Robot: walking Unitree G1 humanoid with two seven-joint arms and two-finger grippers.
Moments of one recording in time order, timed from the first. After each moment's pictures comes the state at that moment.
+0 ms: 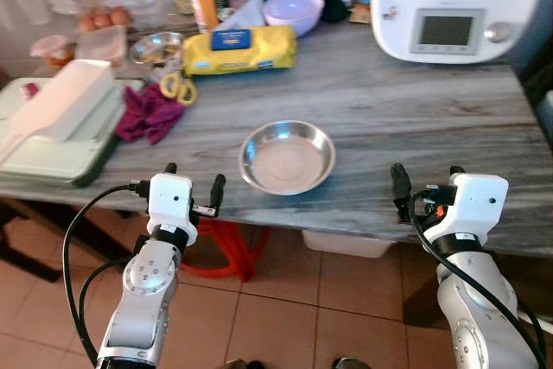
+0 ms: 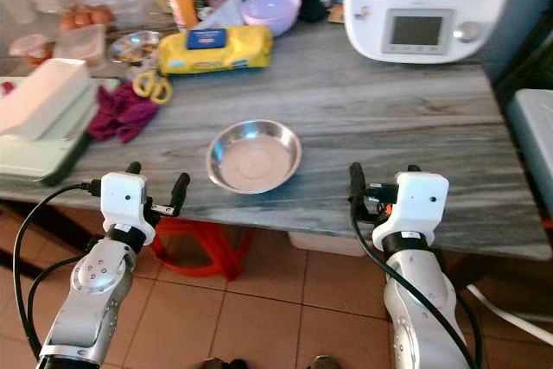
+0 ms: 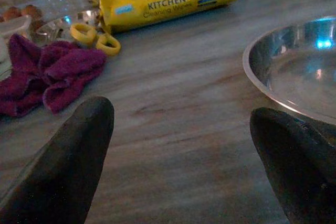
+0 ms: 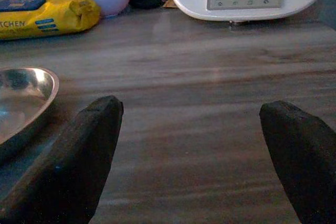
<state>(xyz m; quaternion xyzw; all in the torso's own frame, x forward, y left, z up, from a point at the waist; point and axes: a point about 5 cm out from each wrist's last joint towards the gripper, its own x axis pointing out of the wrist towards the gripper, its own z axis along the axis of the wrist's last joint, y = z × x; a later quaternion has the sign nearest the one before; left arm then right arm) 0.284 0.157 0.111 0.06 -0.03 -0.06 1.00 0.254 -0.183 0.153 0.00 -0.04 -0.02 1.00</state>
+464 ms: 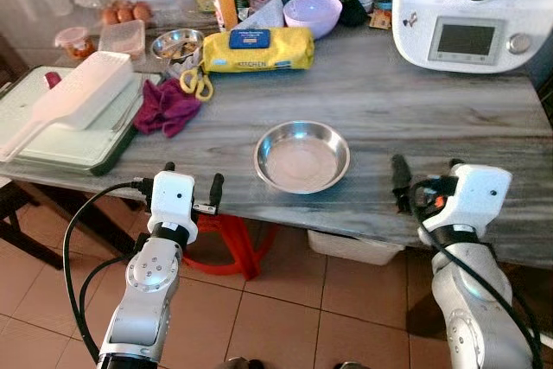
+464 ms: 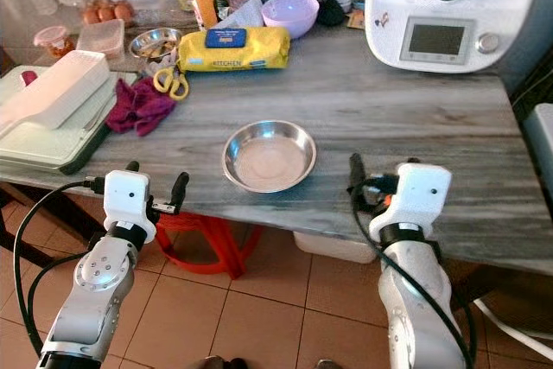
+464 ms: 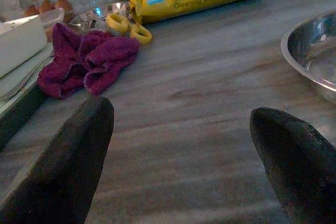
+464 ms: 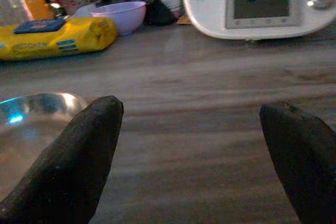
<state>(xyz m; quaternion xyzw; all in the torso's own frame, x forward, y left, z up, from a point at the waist) 0.287 0.156 0.112 0.08 -0.02 -0.05 1.00 0.261 -0.185 0.163 0.02 -0.06 -0.05 1.00</state>
